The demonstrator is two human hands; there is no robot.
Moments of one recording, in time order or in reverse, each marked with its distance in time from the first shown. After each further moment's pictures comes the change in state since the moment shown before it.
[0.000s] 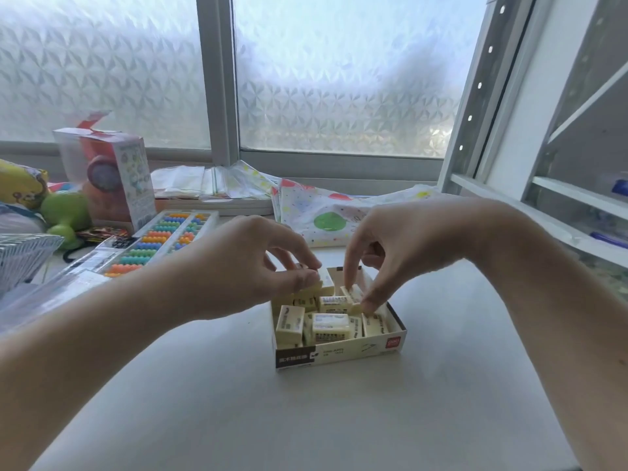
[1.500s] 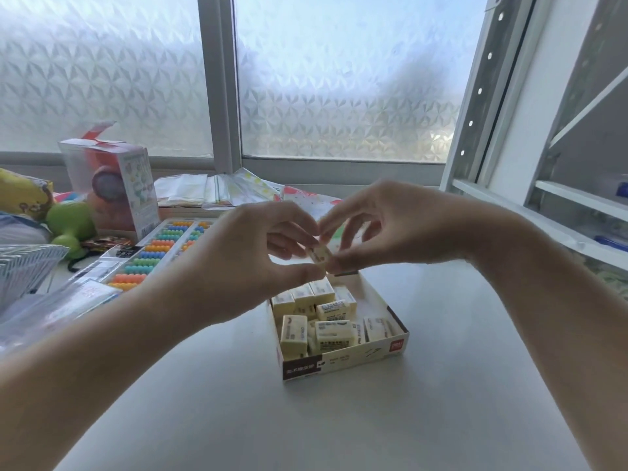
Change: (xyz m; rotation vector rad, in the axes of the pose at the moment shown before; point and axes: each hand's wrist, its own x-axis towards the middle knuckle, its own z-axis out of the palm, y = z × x) left_hand 0.002 0.007 0.002 -0.179 0.246 0.058; right_hand 0.001 0.000 -0.003 0.259 0.294 -0.210
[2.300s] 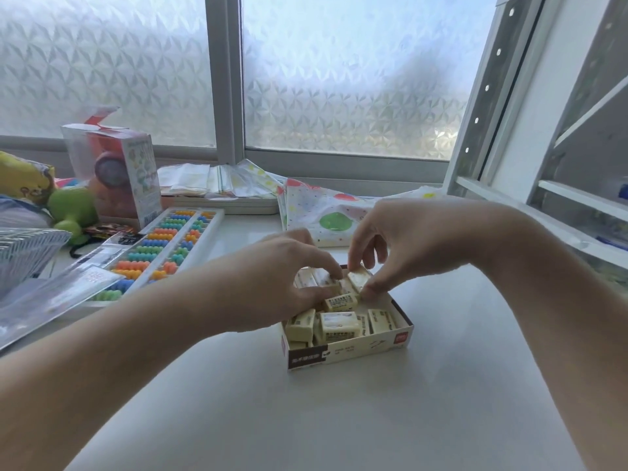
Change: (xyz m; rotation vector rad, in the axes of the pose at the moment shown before) left_hand -0.001 0.003 0.017 0.365 -0.343 -0.093; right_hand -0.001 -0.002 0.009 -0.311 -0.186 0.213
